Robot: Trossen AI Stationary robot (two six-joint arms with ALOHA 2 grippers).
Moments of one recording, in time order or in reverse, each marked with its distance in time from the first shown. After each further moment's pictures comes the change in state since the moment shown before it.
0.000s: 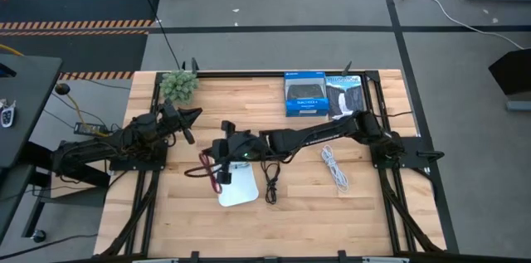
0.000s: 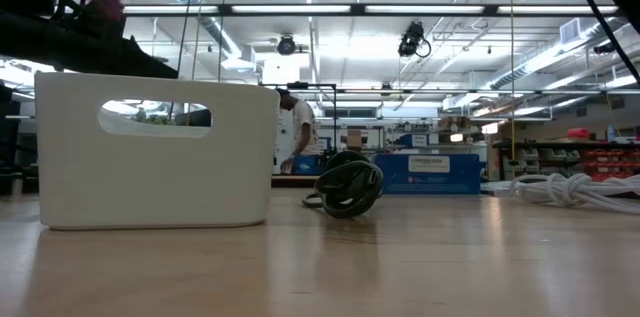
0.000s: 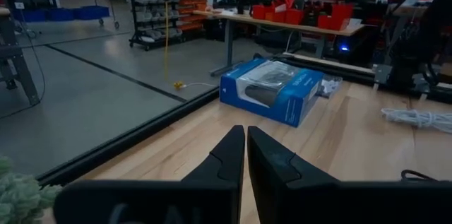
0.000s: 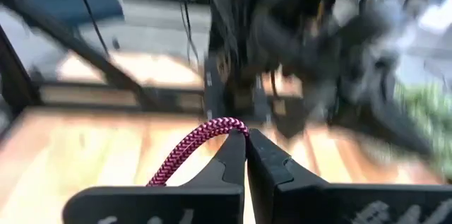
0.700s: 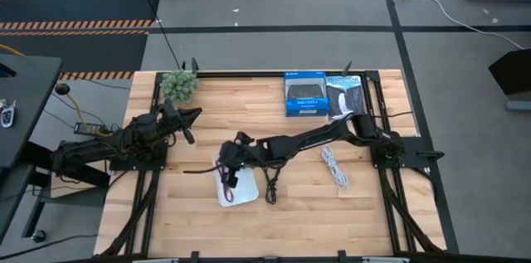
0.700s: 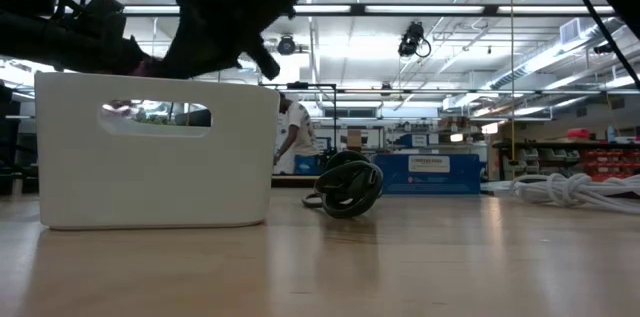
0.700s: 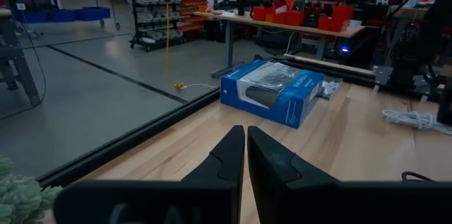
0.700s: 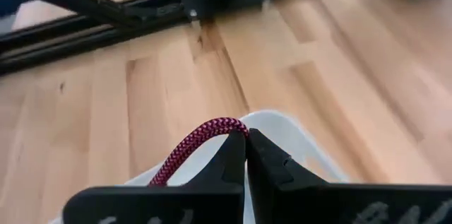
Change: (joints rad) left arm 0.000 0.000 0.000 0.002 0.000 0.000; right arm -0.005 0.045 -0.141 -0.109 0.008 0.403
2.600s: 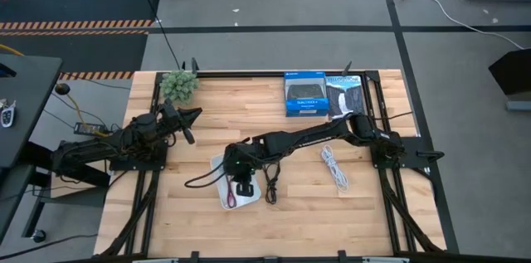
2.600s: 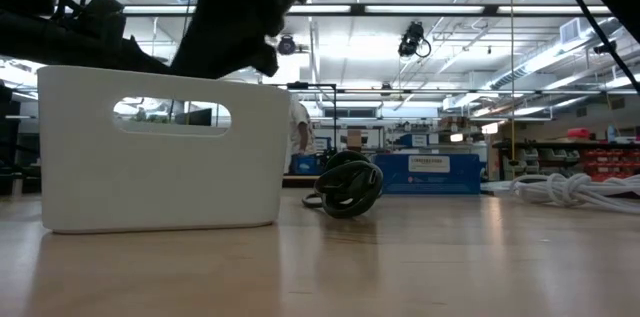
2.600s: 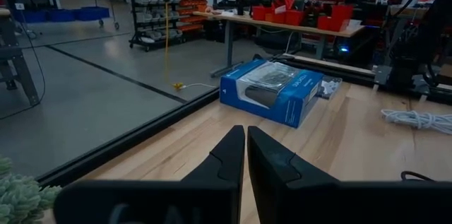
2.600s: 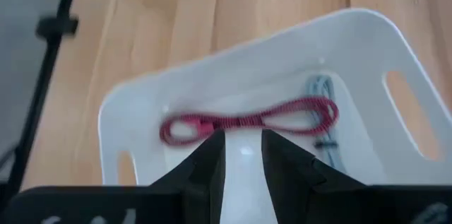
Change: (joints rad) left arm 0.000 0.000 -0.001 0.000 0.000 0.000; right arm -0.010 0.024 0.155 -0.385 -0.402 -0.185
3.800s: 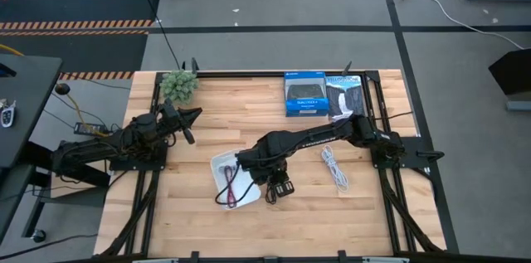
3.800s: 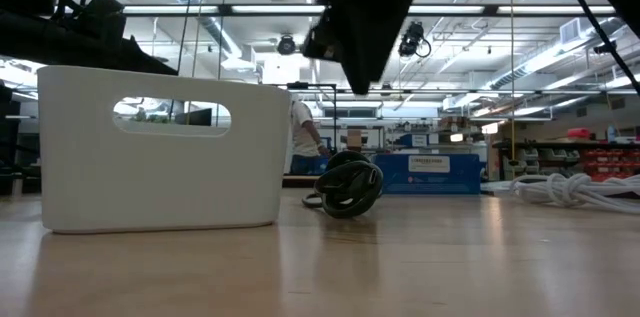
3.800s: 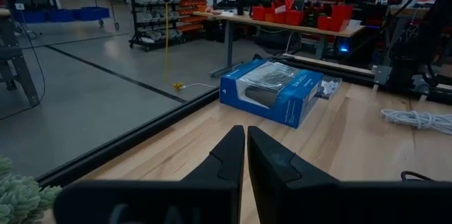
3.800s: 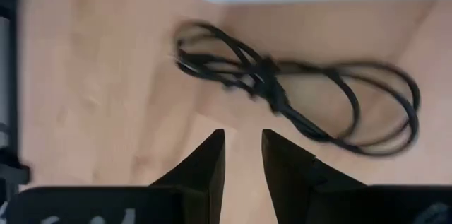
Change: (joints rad) left arm 0.000 0.000 0.000 0.000 0.000 0.000; right arm 0.031 -0.005 0.133 -0.763 -0.088 -0.312
